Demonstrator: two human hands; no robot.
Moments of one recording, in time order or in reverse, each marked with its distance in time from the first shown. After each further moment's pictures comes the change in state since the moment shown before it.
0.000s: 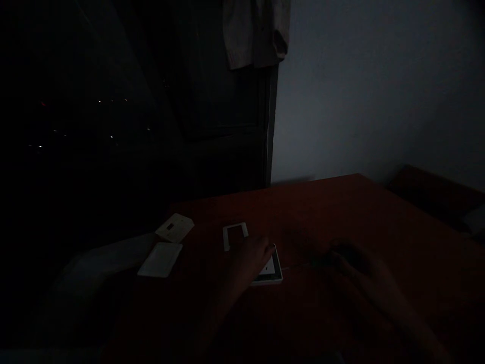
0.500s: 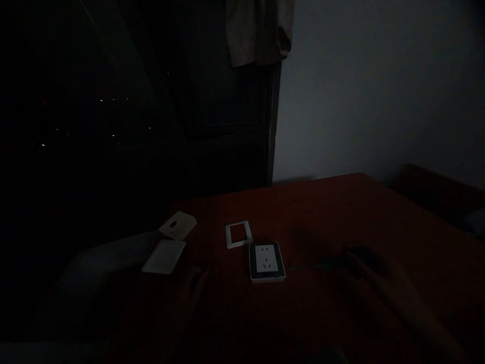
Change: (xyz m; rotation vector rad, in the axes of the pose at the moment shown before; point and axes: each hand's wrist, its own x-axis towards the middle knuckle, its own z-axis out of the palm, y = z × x) left_hand -0.131 -0.106 0.056 -0.240 0.160 -0.665; right_hand -0.007 0.008 -0.010 0.029 0.037 0.111
